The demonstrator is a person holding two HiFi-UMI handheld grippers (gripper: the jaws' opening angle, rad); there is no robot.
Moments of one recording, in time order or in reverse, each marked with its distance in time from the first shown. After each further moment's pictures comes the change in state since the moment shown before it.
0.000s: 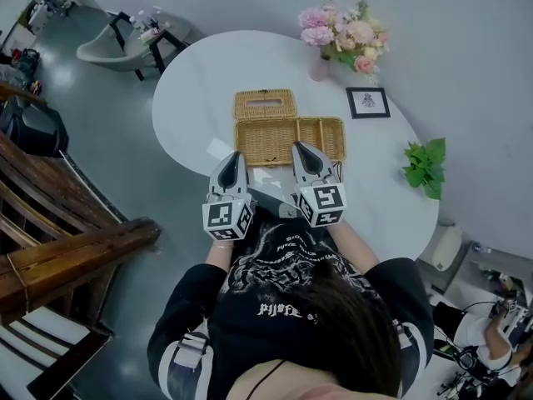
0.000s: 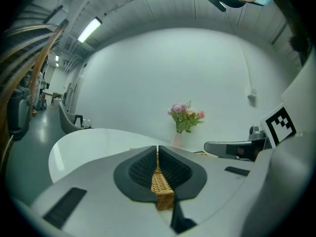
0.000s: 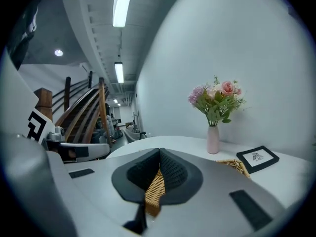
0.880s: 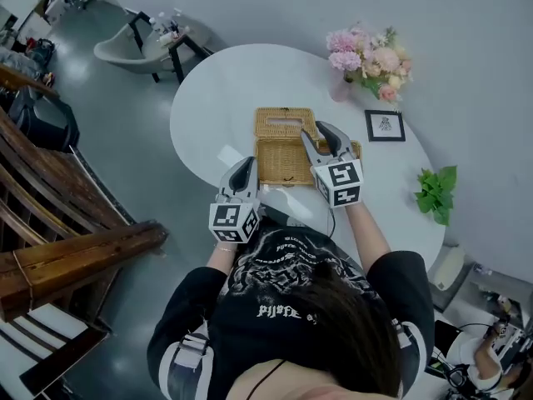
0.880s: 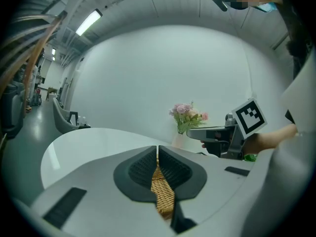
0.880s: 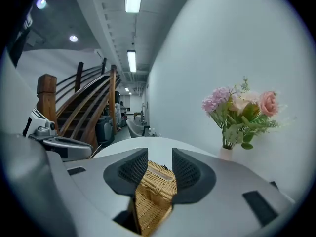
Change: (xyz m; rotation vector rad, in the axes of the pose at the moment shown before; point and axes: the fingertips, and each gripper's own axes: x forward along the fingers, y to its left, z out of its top) left arm 0.027 0.027 0.018 -0.022 0.032 -0.053; right arm 0.087 -0.018 0.051 -0.176 0.091 0.088
